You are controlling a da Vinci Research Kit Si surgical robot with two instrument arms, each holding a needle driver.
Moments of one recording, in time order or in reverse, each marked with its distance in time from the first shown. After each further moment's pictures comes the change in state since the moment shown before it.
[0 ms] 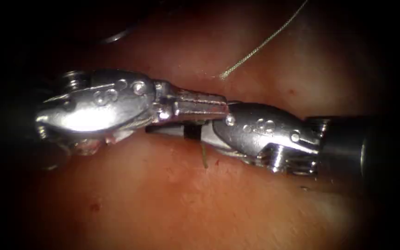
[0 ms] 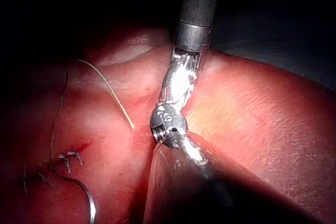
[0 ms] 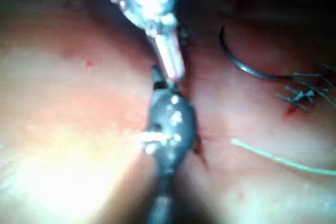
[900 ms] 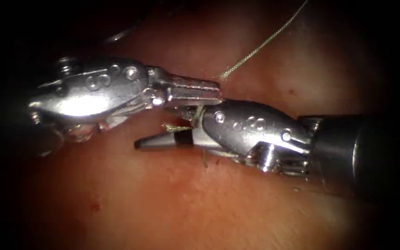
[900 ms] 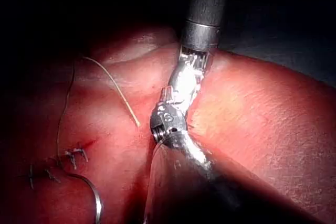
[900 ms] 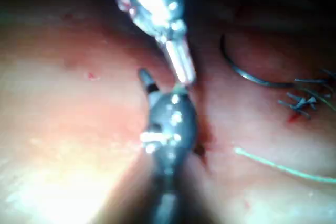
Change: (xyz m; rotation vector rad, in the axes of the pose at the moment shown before) right arm 0.001 0.000 0.000 -0.005 0.072 0.030; left arm 0.001 -0.001 -0.001 -0.014 0.024 -0.007
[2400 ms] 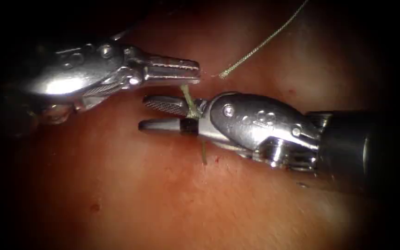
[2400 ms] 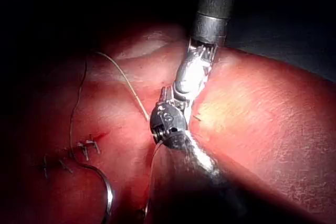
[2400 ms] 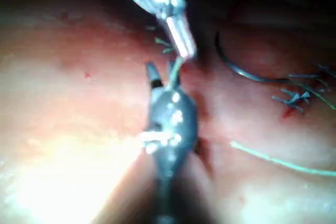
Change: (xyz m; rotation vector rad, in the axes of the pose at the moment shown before) right arm 0.000 0.000 0.000 -0.001 0.005 -0.010; left arm 0.002 -0.002 -0.003 0.045 0.036 -0.018
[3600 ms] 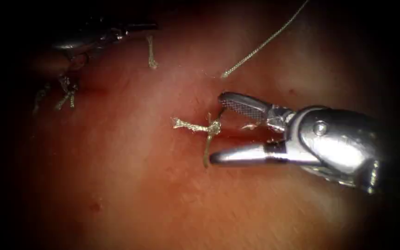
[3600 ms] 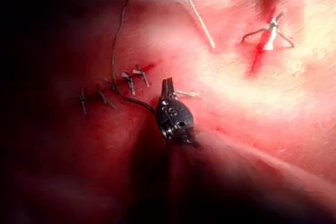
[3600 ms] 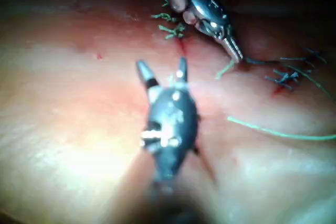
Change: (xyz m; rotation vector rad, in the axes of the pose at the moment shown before) right arm 0.002 -0.002 -0.012 -0.056 -0.010 0.027; left arm -0.019 -0.020 0.000 0.204 0.032 -0.112
